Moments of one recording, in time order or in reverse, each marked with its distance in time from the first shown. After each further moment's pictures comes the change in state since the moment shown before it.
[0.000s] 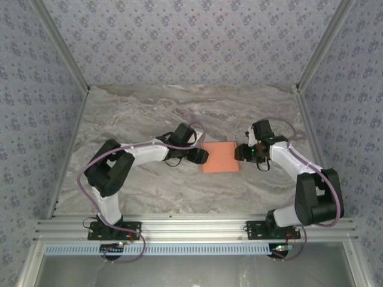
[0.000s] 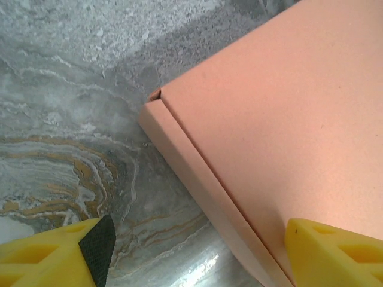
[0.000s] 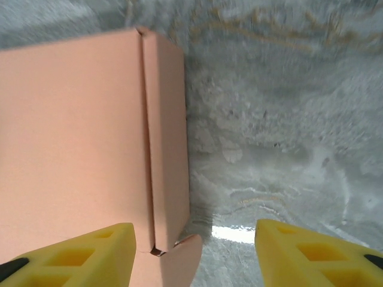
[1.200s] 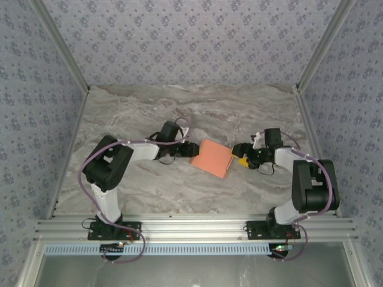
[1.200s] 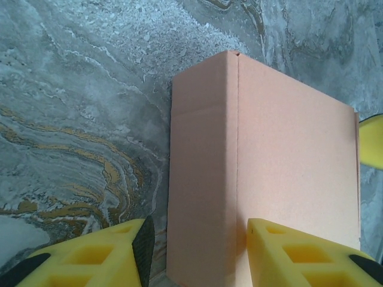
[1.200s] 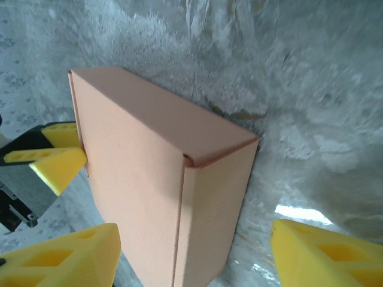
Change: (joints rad) left arm 0.151 0.030 -0.119 0.258 0.293 -0.257; right arm -0.167 0.092 -0.171 0.365 -0.556 0.270
